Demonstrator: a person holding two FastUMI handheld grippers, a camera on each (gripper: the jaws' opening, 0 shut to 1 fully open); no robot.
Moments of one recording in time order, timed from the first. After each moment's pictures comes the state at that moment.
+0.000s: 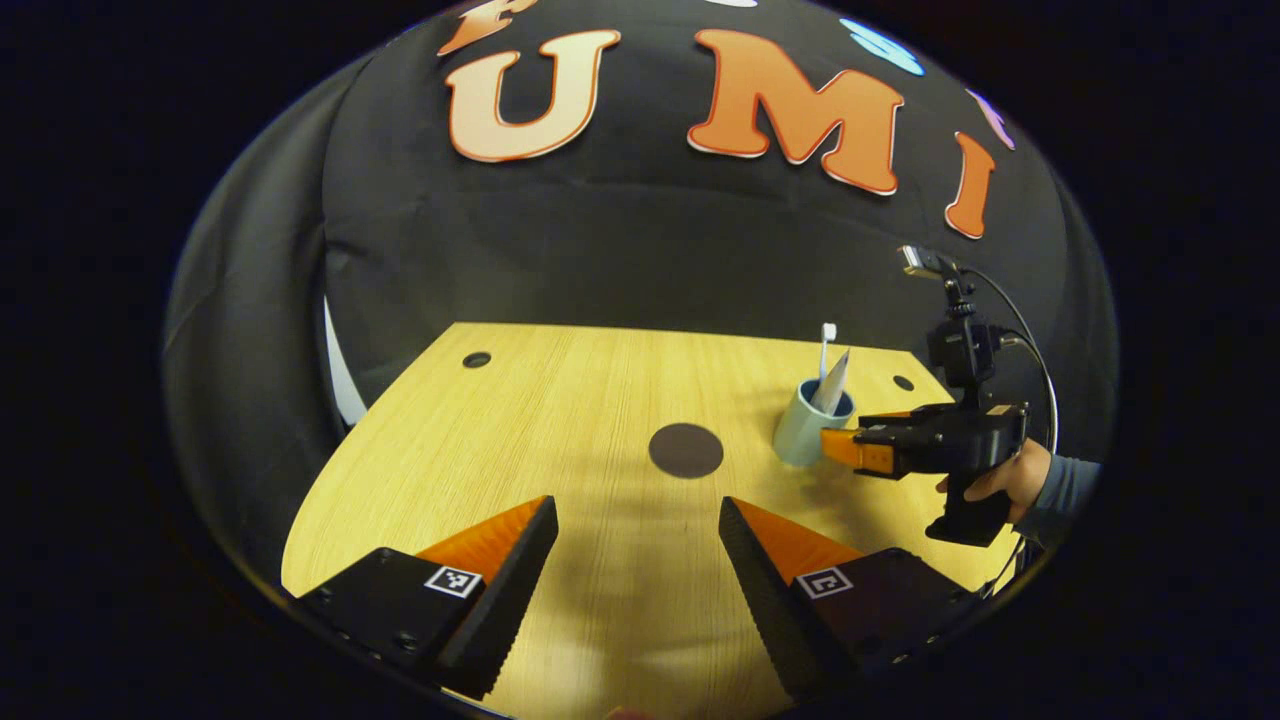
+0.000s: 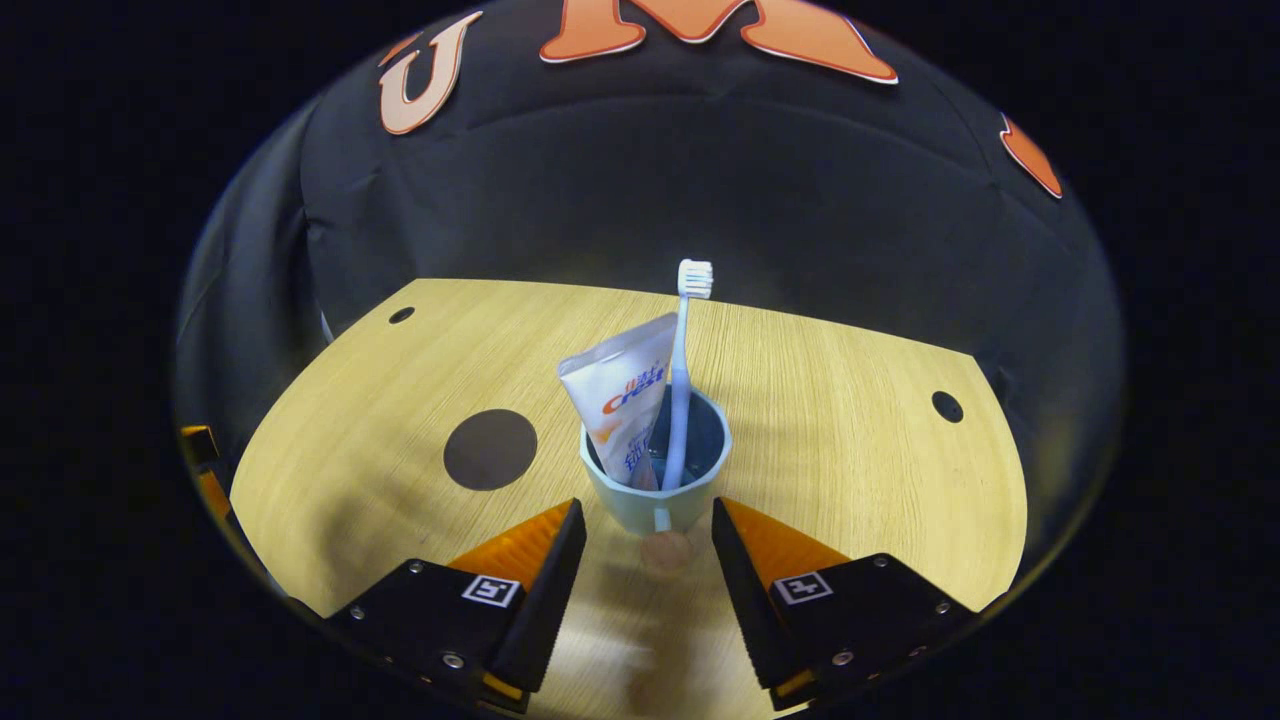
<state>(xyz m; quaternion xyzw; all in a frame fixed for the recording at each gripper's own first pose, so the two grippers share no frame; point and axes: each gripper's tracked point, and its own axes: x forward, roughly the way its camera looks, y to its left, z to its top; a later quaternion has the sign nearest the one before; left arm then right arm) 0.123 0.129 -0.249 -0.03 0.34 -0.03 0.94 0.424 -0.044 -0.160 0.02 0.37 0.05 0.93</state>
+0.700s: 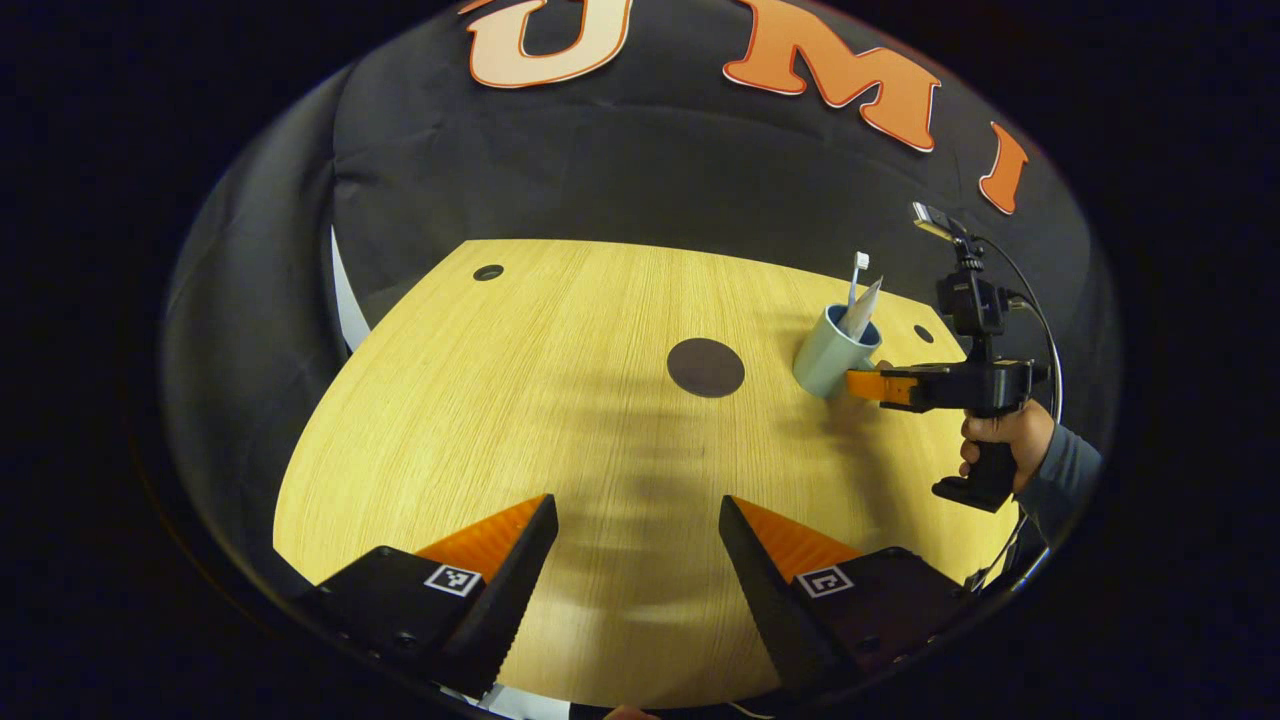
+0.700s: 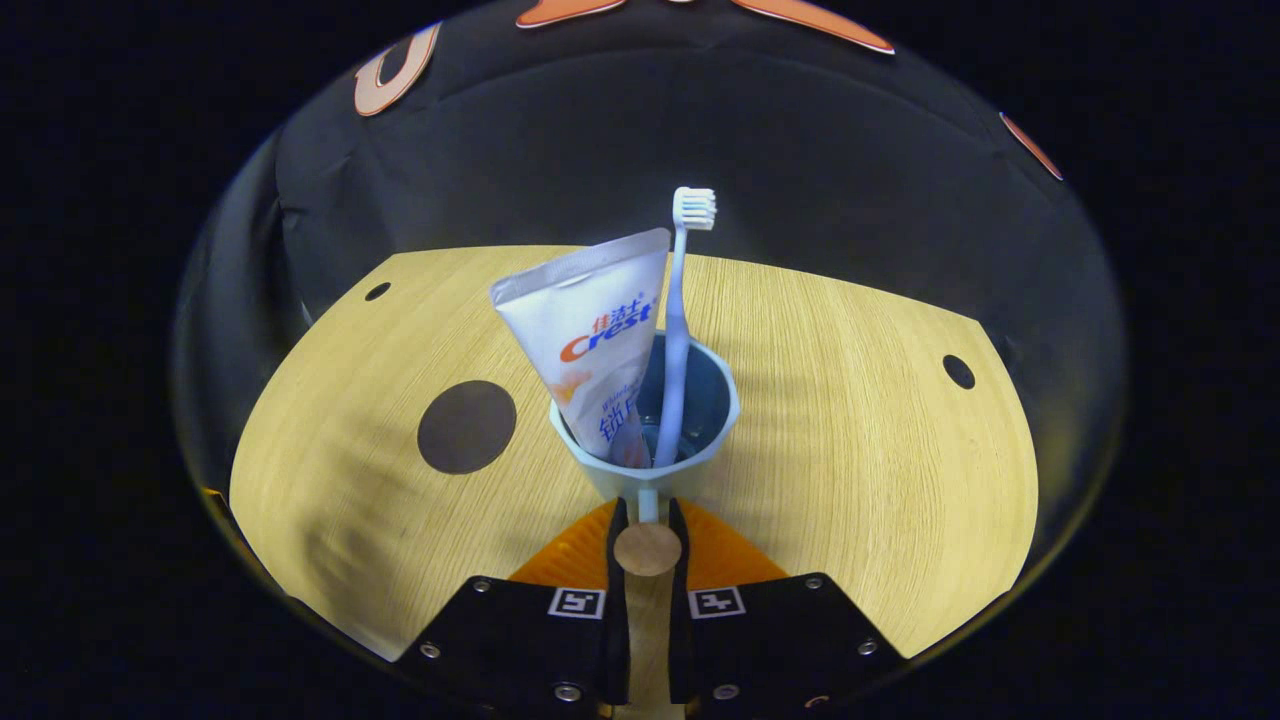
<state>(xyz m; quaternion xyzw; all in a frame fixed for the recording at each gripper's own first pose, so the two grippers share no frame) 0.078 0.130 -0.251 -0.04 0.44 -0.01 0.90 0.422 -0.047 -0.185 0.02 0.41 0.04 0.91</state>
